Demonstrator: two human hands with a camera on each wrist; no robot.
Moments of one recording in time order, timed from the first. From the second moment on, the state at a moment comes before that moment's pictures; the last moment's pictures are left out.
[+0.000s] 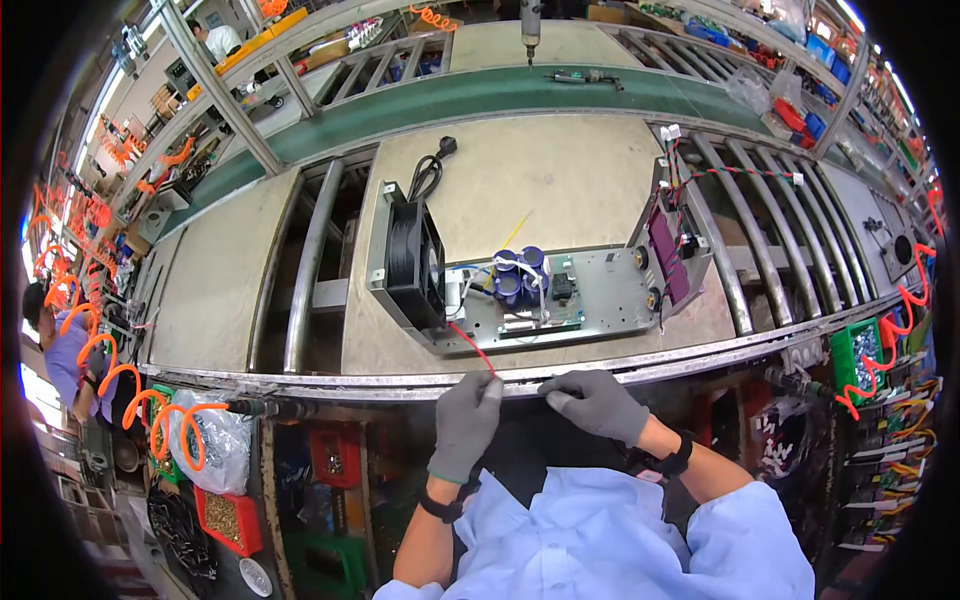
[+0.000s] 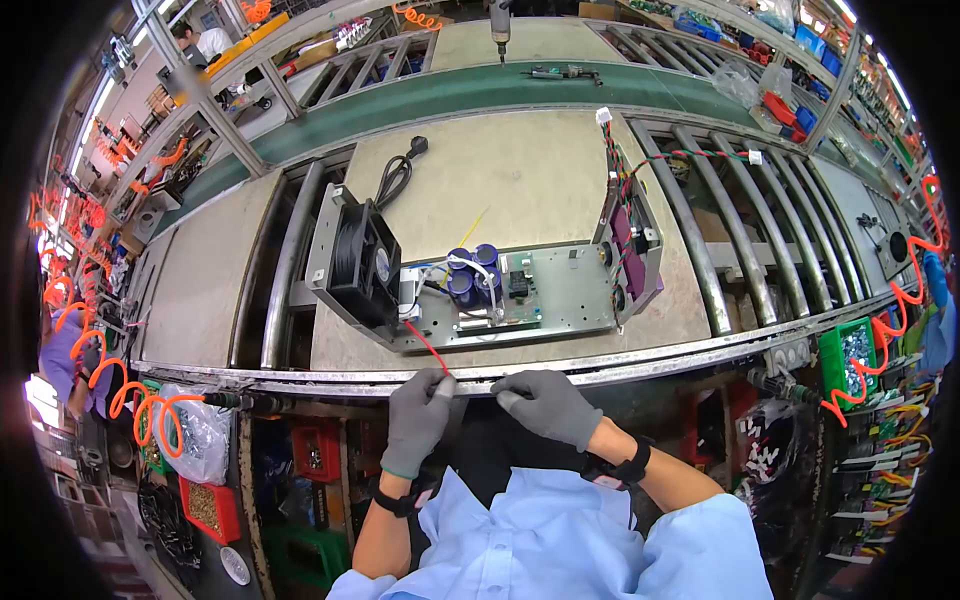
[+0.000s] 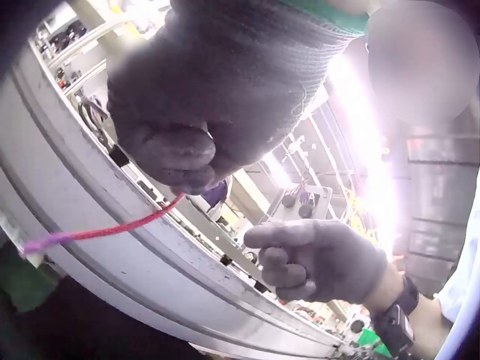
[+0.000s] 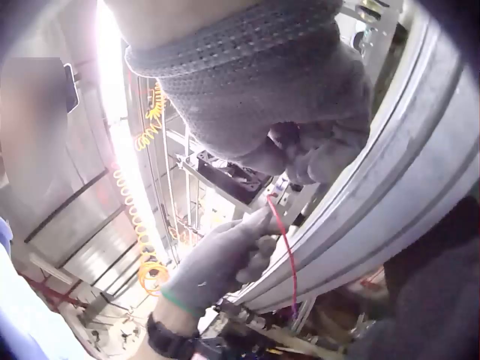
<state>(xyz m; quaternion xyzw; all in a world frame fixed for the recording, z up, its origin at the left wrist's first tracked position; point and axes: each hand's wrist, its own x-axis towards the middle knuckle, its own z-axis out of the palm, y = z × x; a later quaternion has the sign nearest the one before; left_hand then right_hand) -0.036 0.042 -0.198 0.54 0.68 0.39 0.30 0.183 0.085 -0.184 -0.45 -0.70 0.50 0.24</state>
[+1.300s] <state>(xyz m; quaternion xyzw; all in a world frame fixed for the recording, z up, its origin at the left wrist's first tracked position) 0.009 0.101 -0.229 0.58 0.57 0.54 0.20 0.200 0.201 -0.148 -0.41 -0.87 -0.14 0.24</state>
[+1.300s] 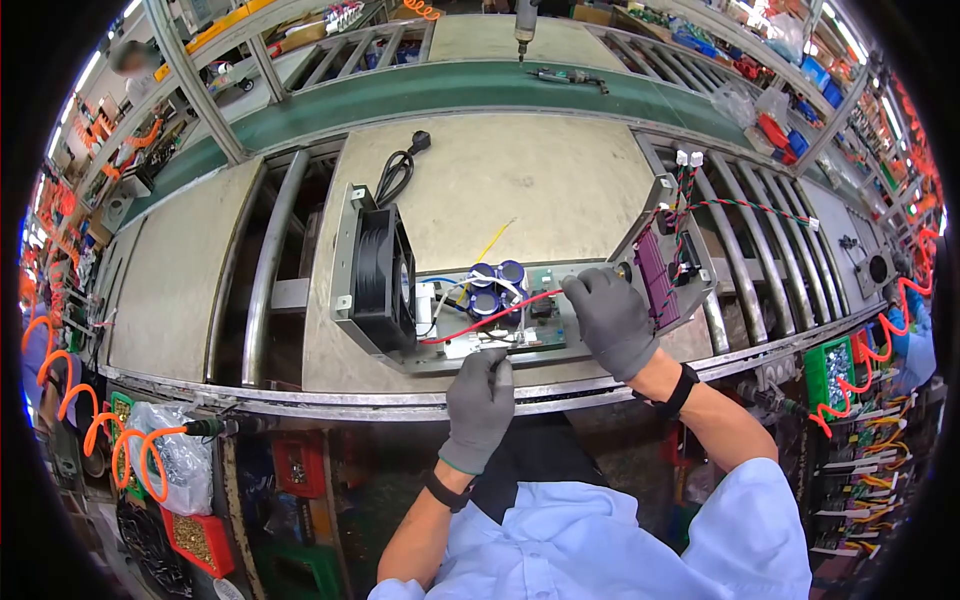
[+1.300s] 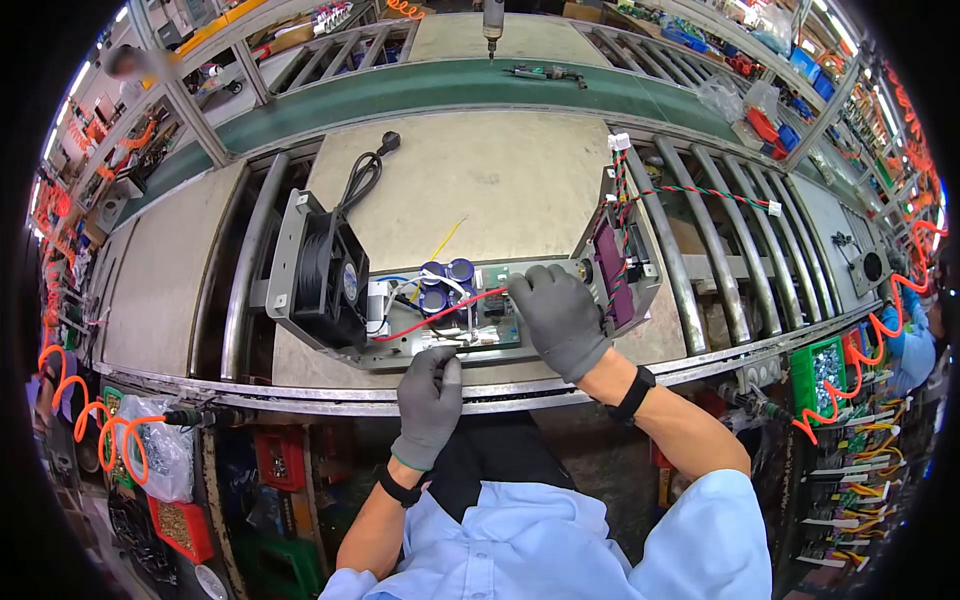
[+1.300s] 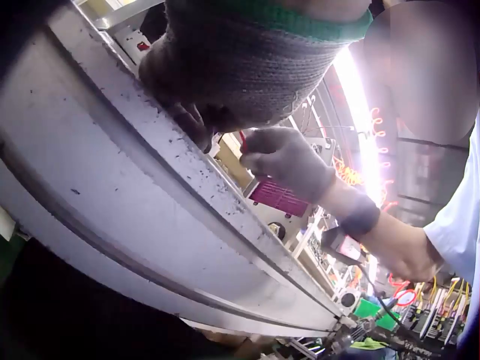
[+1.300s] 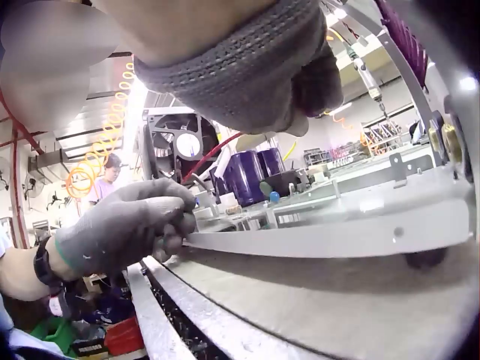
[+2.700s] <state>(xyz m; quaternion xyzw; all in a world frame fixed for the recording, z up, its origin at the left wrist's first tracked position) 0.005 0.100 -0.240 0.63 0.53 0.55 0.11 0.196 0.193 -0.204 -0.45 -0.80 0.10 0.38</state>
